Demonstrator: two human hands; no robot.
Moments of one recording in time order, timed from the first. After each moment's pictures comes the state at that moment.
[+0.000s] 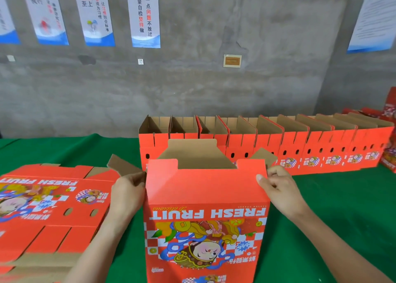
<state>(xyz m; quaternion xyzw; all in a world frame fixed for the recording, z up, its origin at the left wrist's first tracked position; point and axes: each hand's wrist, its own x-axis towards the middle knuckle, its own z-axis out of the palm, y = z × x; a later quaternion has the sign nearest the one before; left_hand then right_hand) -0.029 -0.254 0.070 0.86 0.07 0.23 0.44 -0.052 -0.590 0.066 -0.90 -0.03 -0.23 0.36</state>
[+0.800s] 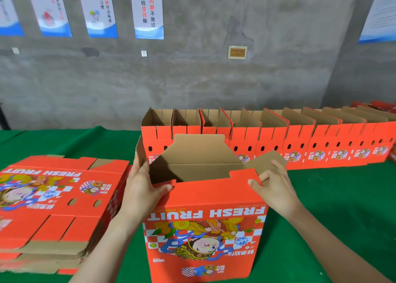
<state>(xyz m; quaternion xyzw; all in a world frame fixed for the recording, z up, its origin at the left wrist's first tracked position) -0.041 -0.271 0.066 0.91 -0.02 0.23 0.34 -0.050 -0.573 0.058 -0.93 0.05 -0.17 0.31</state>
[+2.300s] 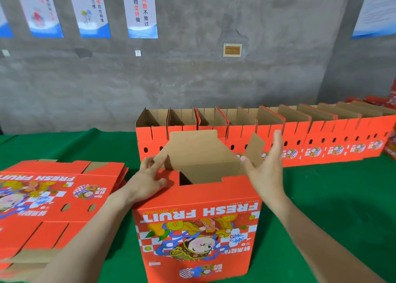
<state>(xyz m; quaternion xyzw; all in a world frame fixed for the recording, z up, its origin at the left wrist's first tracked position) 0.020 -0.263 0.064 0.95 -0.10 -0.01 0.31 -0.014 -0.557 0.063 -0.80 0.00 -0.39 0.45</state>
